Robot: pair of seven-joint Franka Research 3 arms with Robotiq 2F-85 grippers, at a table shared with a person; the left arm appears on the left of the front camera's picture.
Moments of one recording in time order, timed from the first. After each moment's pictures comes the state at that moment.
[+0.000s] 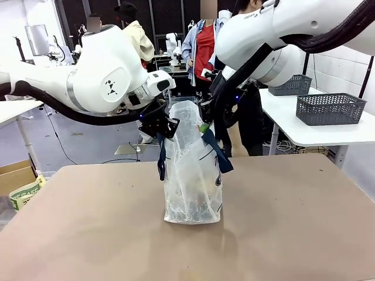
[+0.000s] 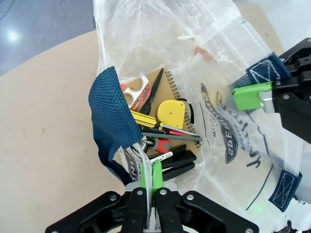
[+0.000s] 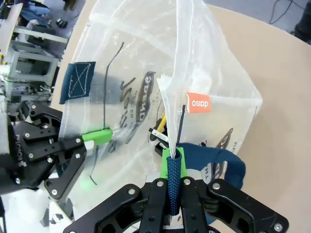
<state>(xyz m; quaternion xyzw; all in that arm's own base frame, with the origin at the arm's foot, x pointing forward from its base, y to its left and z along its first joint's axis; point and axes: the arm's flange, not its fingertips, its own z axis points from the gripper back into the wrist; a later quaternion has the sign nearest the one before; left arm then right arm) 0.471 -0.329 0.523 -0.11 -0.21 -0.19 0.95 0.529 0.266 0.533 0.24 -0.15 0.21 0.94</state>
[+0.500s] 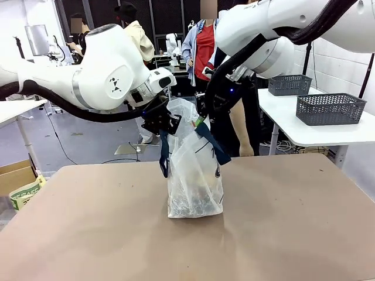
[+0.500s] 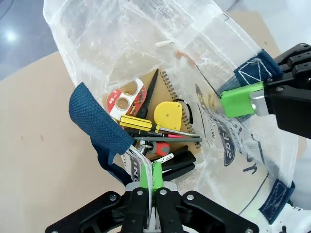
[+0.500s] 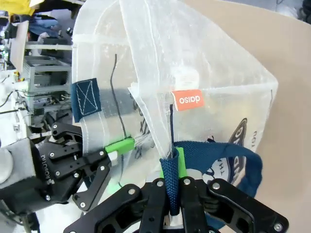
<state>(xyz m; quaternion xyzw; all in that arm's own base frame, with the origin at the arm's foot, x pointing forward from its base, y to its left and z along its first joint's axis) 0.490 -0.331 0.524 -0.12 -0.21 -0.18 0.95 0.562 0.269 0.540 0.28 -0.09 0.14 0.94</state>
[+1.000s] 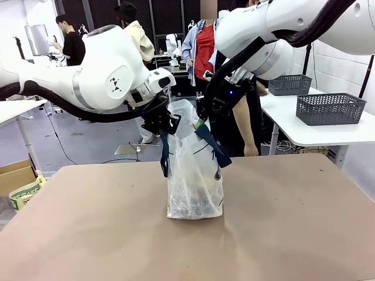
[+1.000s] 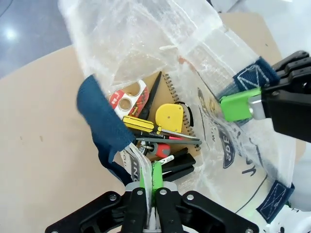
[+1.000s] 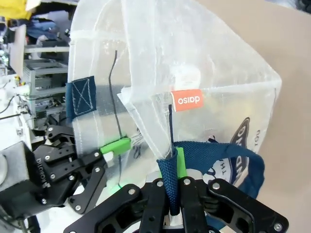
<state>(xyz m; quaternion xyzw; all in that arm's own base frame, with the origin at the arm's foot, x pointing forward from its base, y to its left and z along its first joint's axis) 0.492 -0.330 0.523 -0.13 -0.21 -0.17 0.95 0.562 0.270 0.530 0.28 -0.08 0.12 0.95</state>
